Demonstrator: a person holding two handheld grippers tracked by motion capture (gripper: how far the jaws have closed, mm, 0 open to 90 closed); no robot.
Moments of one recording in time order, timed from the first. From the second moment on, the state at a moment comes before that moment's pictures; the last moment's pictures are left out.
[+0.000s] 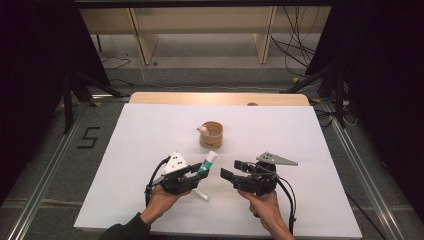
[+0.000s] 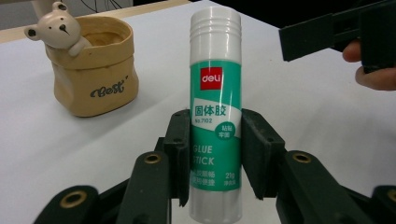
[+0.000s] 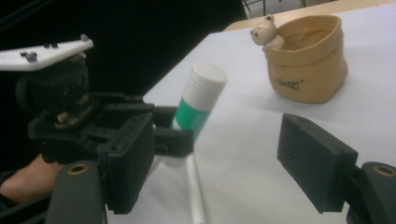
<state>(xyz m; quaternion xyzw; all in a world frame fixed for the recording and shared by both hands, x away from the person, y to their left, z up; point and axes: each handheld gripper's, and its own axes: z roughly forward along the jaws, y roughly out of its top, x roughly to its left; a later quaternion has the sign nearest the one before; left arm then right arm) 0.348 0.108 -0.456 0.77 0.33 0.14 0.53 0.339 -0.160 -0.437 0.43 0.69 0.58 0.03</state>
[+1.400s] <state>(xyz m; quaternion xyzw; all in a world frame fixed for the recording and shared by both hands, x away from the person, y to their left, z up) 0.337 0.104 -0.454 0.77 0.32 0.13 0.54 0.368 -0.122 -0.447 0.46 0.64 0.60 -0.08</state>
